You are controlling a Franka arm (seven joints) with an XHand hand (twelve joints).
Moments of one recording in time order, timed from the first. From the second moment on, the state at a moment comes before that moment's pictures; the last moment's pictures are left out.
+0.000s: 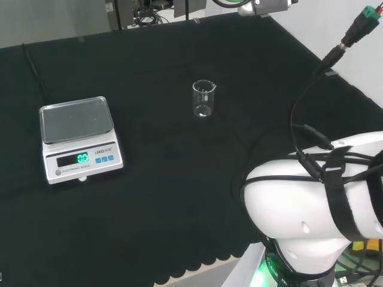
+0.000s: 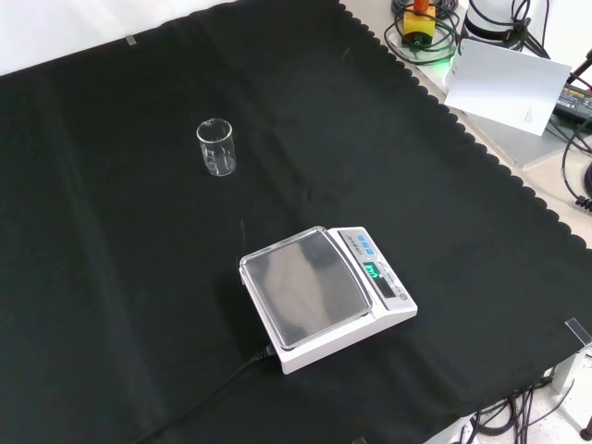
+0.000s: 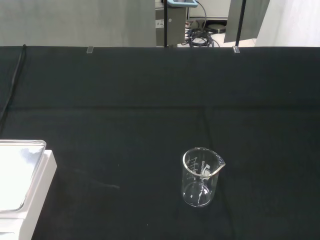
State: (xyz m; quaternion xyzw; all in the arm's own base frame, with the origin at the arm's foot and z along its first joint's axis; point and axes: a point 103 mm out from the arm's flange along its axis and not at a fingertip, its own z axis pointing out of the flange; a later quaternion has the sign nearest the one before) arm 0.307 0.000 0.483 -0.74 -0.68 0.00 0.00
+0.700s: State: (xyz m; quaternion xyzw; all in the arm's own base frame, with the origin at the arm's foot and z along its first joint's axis) arm 0.316 -0.004 0.476 -0.74 -0.67 0.01 0.00
